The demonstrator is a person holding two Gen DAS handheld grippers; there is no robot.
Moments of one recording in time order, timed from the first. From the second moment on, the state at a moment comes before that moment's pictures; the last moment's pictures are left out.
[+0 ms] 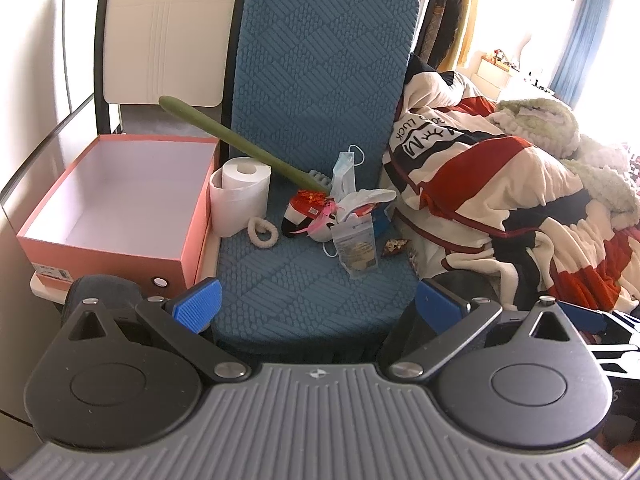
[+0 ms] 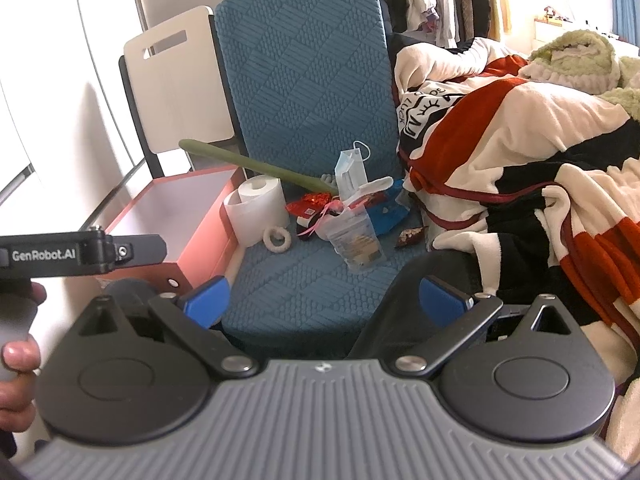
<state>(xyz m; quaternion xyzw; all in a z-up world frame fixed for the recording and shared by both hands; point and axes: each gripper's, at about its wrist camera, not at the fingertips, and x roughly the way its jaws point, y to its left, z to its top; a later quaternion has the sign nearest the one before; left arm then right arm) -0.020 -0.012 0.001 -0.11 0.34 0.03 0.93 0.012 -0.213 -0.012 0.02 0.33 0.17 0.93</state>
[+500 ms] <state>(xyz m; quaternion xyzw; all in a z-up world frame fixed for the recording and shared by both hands) 0.012 0.009 -0.027 -0.11 0.37 0.02 0.92 0.033 -0.199 -0.039 0.01 0.35 0.17 0.92</state>
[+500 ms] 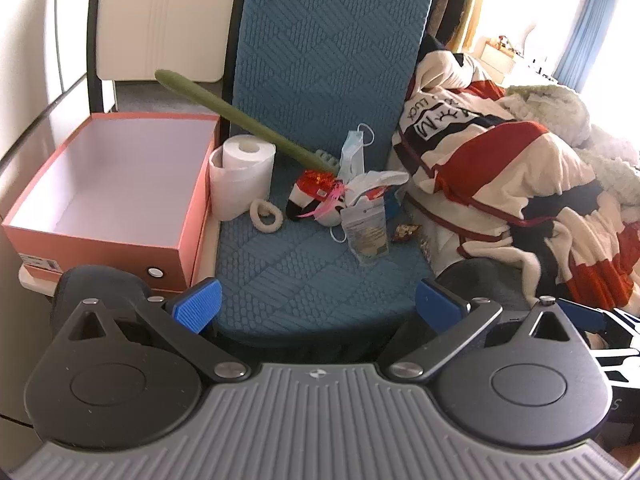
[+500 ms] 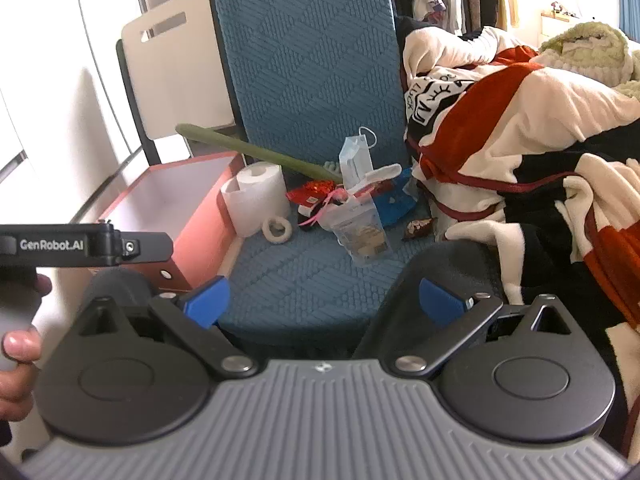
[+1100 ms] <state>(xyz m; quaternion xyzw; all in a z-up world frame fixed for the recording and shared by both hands) 0.121 0.021 -0.104 -0.09 0.39 -0.02 0.92 0.109 -0.177 -0.116 -0.01 0.34 0.16 0.93</state>
